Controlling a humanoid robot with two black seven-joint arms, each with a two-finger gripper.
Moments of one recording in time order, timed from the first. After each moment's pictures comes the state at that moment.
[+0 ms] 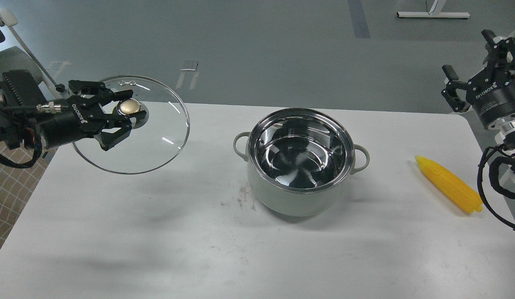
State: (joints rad) left arm -0.68 1.09 -0.48 -1.35 2.05 0.24 -0.49; right arm 0.71 -0.57 0.73 0.76 -0.20 0.41 0.49
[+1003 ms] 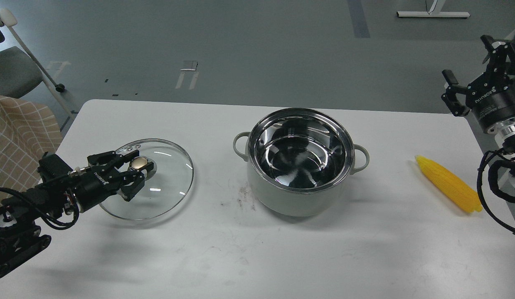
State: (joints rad) left arm -0.39 0.75 -0.49 -0.93 1.96 0.49 -0.49; right arm 0.69 -0.57 0.73 0.77 -0.20 0.41 0.49
